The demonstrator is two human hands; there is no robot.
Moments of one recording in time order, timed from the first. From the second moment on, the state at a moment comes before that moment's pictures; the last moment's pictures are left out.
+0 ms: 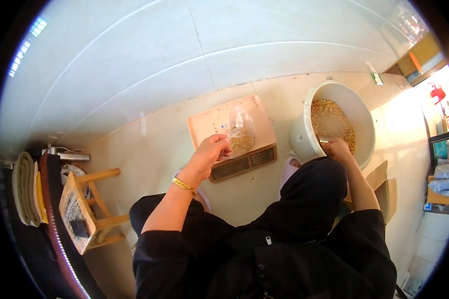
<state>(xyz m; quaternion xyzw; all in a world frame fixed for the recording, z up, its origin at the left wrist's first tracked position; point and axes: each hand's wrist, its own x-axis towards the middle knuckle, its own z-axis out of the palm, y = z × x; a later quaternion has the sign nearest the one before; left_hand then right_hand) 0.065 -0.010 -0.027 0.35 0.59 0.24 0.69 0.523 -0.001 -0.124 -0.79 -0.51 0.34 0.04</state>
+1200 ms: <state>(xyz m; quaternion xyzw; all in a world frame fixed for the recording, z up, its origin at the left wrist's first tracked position) 0.045 -0.017 -0.029 0.39 0.59 0.25 0.66 0.543 -0.047 -0.023 -0.66 -0.22 0.50 0.52</state>
